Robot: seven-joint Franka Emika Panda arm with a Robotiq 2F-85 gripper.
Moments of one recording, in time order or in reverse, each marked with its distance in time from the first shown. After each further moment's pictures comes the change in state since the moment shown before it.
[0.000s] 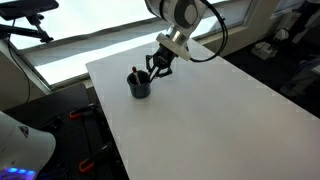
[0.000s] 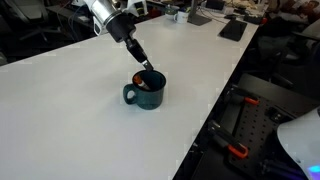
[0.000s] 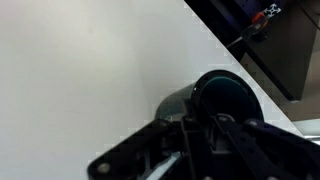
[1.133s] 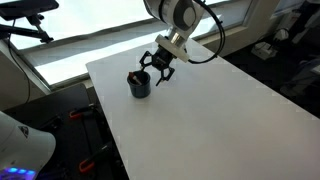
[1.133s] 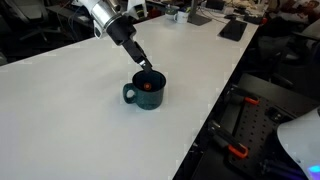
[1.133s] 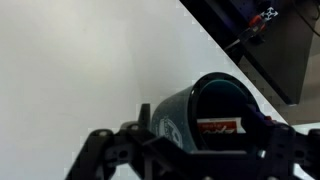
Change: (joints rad) arm 0.002 0.013 0.007 0.000 -0.003 -0.012 0.000
